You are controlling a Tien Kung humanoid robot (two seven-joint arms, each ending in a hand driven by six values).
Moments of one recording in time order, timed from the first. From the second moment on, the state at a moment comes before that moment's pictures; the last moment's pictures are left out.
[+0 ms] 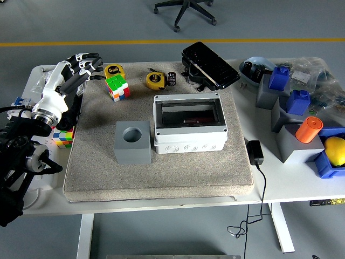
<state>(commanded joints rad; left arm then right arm) -0.35 0.28 -1.22 -1.34 0.93 0.13 -0.03 0.13 -0.20 0.36 0.30 0.29 -0.21 0.02</state>
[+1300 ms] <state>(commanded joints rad) -0.36 0.28 -1.22 -1.33 0.93 0.13 -0.02 0.13 -0.20 0.36 0.30 0.29 -0.21 0.02</state>
